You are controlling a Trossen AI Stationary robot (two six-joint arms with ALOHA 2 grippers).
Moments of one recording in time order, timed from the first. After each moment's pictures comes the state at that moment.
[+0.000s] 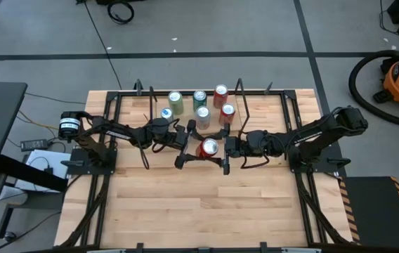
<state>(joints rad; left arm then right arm) 0.11 1.60 0.72 0.94 0.40 0.10 0.15 1.41 0.76 0.61 0.22 -0.11</state>
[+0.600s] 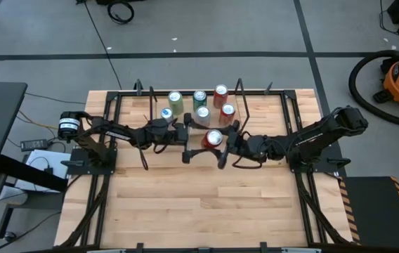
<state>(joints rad) 0.11 1.60 0.72 0.95 0.13 0.20 0.21 1.41 0.76 0.58 0.57 -0.02</state>
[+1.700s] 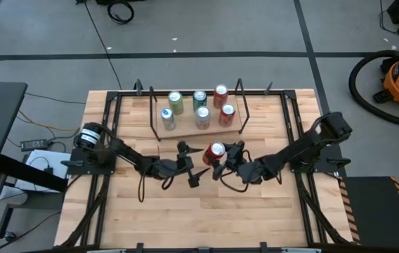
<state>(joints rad) -0.27 1.85 0.72 0.96 -0.63 0.06 0.39 1.63 0.76 0.64 1.05 0.42</state>
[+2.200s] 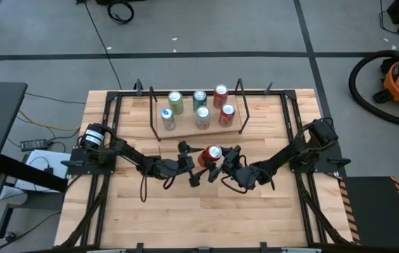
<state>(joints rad) -0.26 1.90 0.72 1.01 -0.63 0.08 0.40 1.82 0.76 0.99 1.12 0.35</state>
